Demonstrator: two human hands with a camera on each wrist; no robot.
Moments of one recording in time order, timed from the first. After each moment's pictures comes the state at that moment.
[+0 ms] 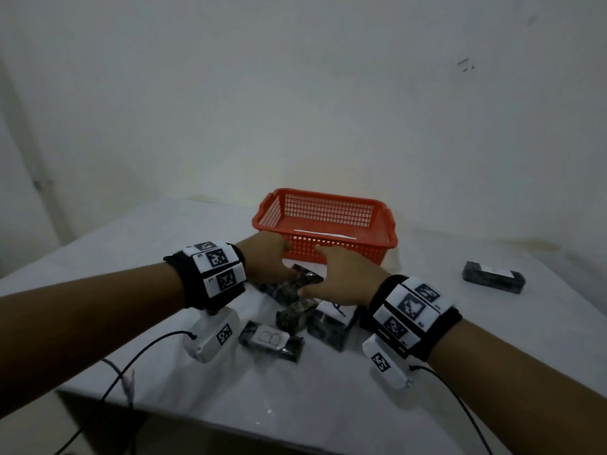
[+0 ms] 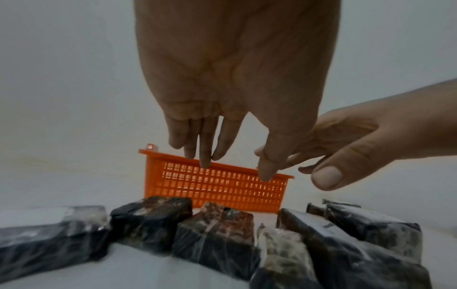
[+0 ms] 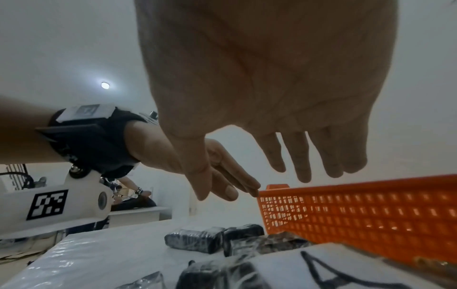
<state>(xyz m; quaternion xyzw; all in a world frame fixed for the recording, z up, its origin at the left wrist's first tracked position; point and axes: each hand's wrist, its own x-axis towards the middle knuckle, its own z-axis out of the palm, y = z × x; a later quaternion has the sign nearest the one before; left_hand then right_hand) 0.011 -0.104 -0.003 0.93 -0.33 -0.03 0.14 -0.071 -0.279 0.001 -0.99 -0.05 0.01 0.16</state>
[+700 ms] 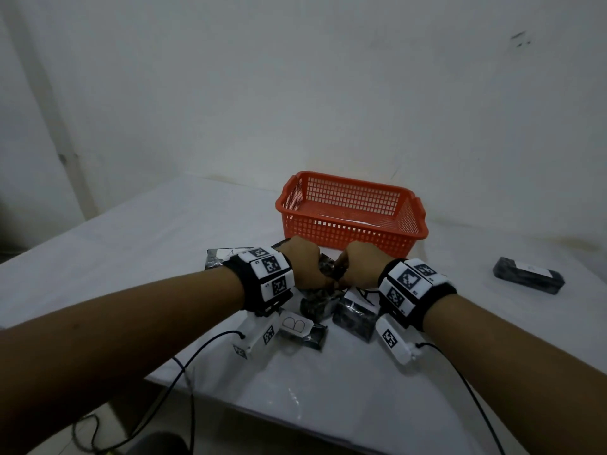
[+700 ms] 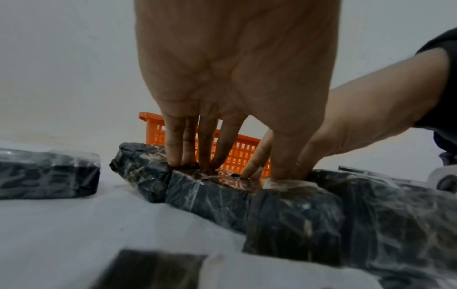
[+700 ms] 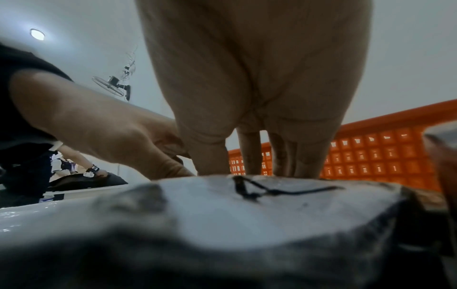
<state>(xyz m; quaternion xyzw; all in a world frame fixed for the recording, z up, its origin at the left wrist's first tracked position) 0.031 -0.128 -0.058 0.96 -0.24 -0.08 0.09 -0.010 -0.279 -0.037 -0.99 0.02 0.10 0.12</state>
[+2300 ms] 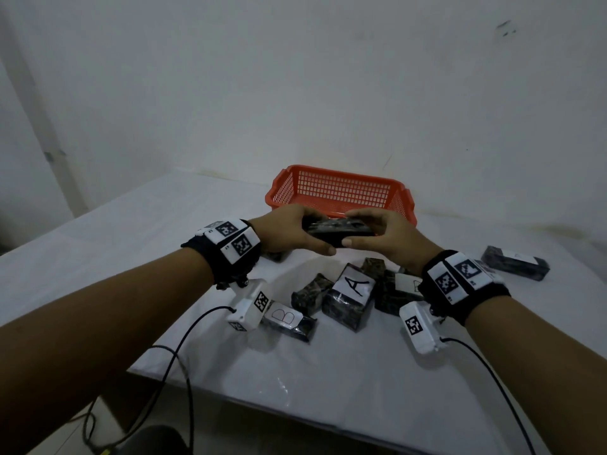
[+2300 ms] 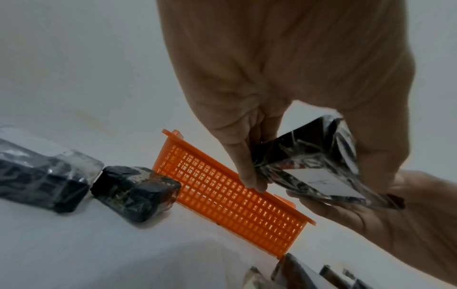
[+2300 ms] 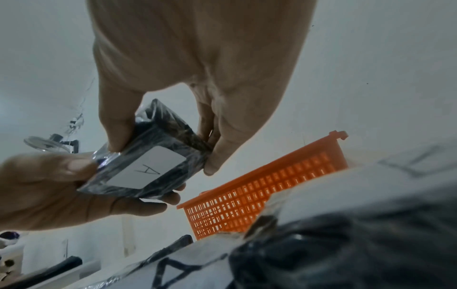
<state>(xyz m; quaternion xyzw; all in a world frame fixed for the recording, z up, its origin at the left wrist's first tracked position) 0.029 -0.110 -0.009 0.86 -0.35 -0.10 0.35 -0.040 -0.344 -0.017 -0.86 -0.10 -0.04 0.50</state>
